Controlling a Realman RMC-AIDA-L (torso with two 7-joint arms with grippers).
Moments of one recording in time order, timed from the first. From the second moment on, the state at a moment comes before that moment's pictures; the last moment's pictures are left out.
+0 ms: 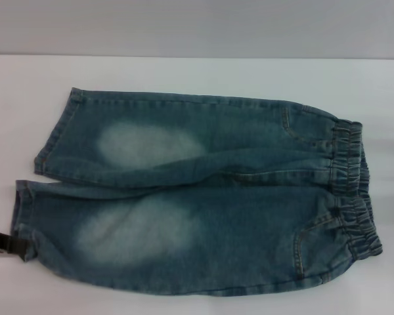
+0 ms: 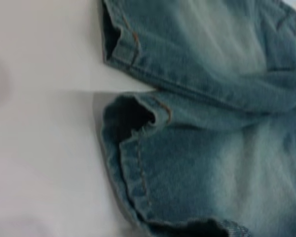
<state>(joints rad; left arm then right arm) -0.44 -1.75 0.90 0.52 2.16 1.60 -2.23 0.44 2.07 -0.45 -0.11 -0.84 -1.13 0.52</state>
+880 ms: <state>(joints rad) -0.44 -1.76 0.87 0.55 2.17 1.61 -2.24 0.43 2.03 -0.51 -0.27 -1.21 -1.14 0.89</state>
